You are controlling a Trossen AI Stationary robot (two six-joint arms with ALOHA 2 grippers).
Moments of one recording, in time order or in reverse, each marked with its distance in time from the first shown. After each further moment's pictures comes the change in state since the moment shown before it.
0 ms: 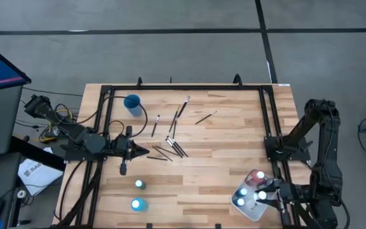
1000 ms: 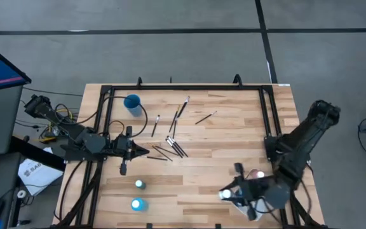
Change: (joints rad) left arm 0.000 0.000 0.000 -0.004 0.003 -0.001; right arm -0.500 0.019 -0.001 0.562 -0.495 -0.882
